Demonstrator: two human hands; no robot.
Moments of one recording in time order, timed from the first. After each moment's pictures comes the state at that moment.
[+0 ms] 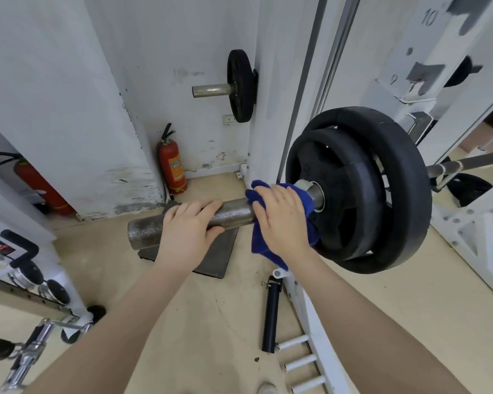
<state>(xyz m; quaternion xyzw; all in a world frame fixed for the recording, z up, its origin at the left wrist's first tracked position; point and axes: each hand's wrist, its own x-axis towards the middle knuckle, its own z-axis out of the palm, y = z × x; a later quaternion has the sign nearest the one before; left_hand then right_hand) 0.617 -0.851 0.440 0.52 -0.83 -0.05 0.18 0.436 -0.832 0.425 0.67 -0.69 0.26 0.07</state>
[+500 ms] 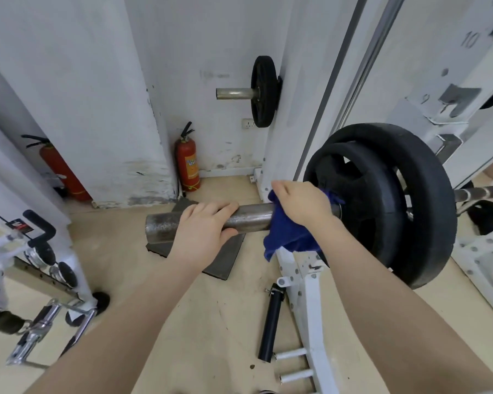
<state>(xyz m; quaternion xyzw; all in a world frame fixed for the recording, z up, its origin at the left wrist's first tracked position) 0.617 -0.854 0.441 0.52 -0.83 -0.08 0.17 0.409 -0.880 0.463 0.66 -0.73 0.10 -0.12</state>
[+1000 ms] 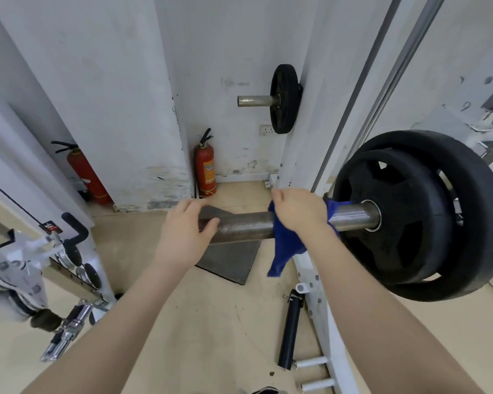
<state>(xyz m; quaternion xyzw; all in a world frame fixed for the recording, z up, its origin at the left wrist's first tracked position) 0.703 -0.858 0.458 0.62 -0.71 -0.20 0.26 0.491 -0.888 0.464 0.66 -0.75 0.07 -0.05</state>
